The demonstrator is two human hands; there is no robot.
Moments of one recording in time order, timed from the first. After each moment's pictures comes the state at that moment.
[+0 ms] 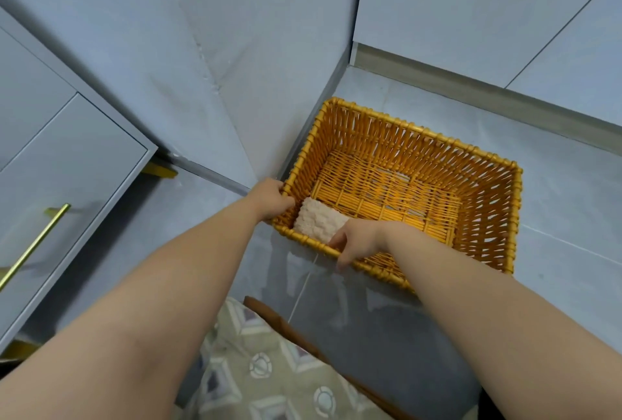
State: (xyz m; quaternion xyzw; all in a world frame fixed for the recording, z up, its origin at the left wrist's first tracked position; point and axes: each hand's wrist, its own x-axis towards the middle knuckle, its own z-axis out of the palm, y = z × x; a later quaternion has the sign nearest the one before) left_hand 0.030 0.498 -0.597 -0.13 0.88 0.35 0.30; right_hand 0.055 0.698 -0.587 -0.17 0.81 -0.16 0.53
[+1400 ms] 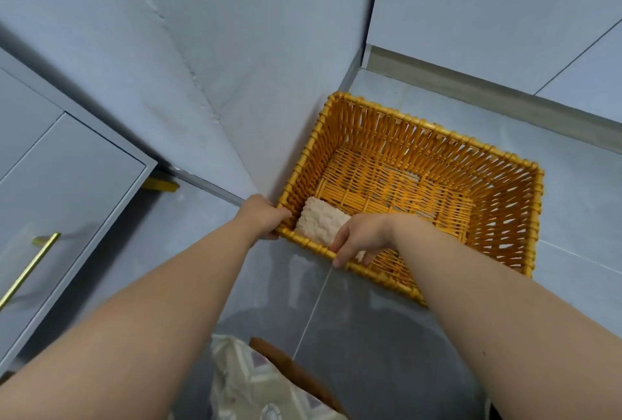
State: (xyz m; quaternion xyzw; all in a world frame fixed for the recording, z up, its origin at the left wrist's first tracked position) left_hand 0.017 0.477 -0.606 -0.30 0.80 0.44 0.28; right_hand 0.003 0.681 -0.599 -0.03 0.76 -0.25 0.59
